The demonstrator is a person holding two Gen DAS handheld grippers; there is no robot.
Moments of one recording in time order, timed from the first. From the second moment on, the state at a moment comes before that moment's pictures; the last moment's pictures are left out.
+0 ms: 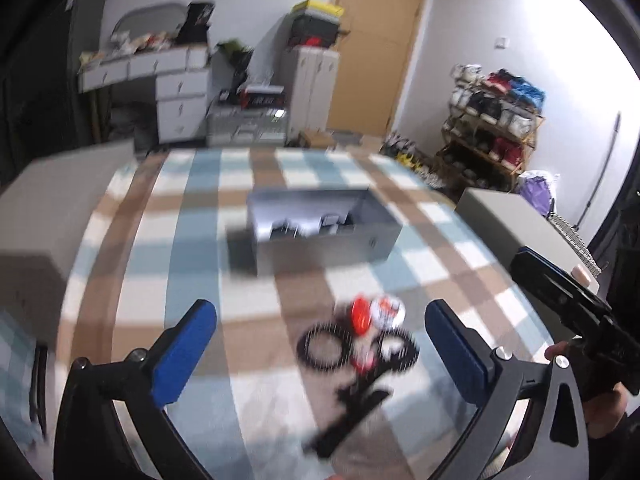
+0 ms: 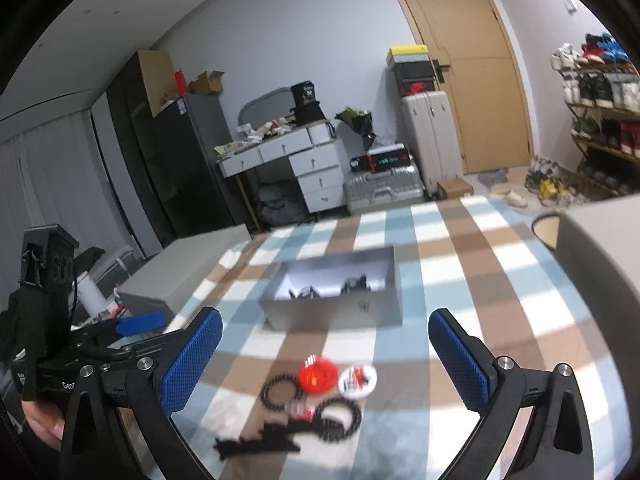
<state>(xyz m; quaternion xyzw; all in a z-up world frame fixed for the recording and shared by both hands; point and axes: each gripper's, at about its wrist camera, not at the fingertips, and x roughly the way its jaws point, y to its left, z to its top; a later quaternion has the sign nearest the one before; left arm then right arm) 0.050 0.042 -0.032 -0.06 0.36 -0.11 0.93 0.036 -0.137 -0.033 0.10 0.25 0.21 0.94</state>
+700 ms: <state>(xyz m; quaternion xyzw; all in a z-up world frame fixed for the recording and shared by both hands) -0.001 0.028 -0.099 -0.02 0.44 -0.17 0.88 -0.022 -0.154 -0.092 0.11 0.29 0.20 0.93</state>
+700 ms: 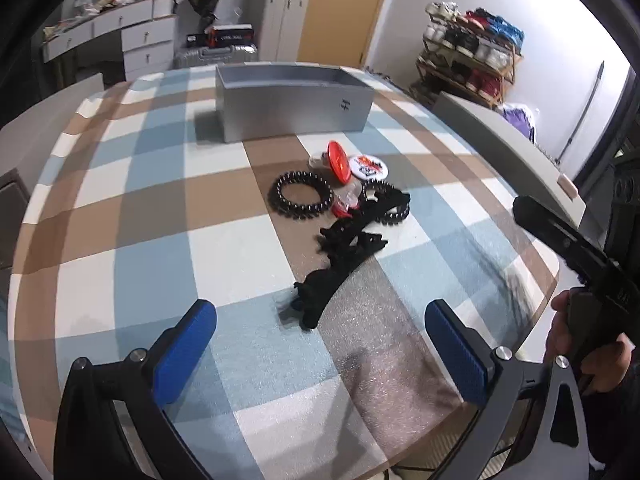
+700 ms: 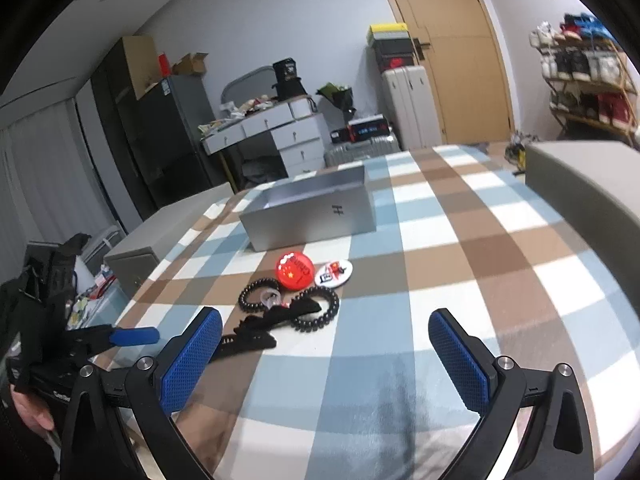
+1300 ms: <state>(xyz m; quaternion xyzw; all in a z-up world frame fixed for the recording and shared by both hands) 0.016 0.007 -0.107 0.10 0.46 -0.24 0.85 -0.017 -0.152 -0.097 0.12 0.31 0.21 0.92</state>
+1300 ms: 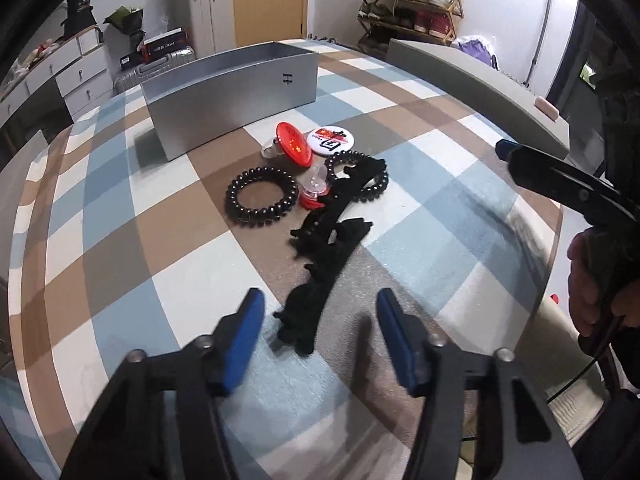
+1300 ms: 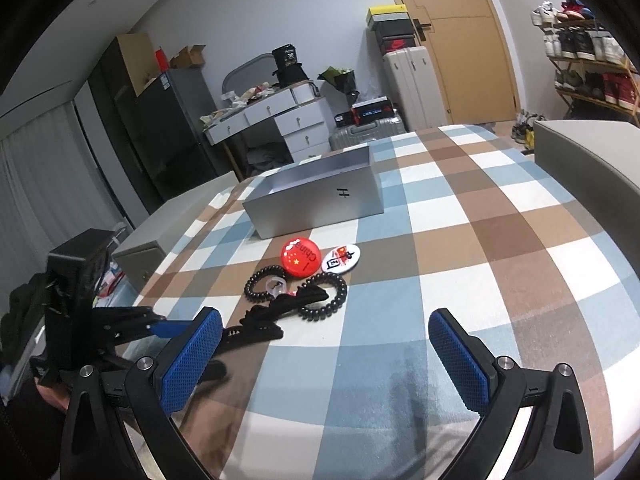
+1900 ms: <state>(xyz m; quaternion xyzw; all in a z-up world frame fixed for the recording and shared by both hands) 0.019 0.000 -0.103 0.11 0.46 -0.27 0.84 -0.016 -0.155 -0.103 0.13 0.32 0.21 0.91</state>
